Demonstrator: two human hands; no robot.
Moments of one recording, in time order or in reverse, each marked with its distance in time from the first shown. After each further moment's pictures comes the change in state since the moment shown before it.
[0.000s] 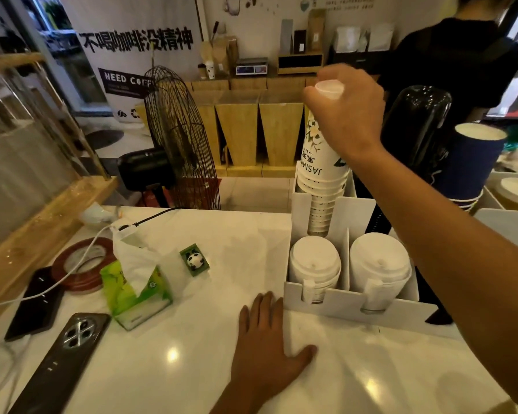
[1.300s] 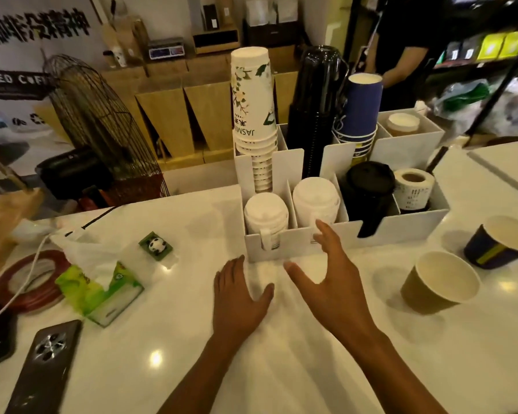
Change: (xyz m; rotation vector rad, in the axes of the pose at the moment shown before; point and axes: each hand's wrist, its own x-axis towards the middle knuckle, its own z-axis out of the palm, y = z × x) left_hand -0.012 -0.009 -0.007 -0.251 0.053 0.020; right_hand -0.303 0.013 -0.079 -0.115 -0.211 0.610
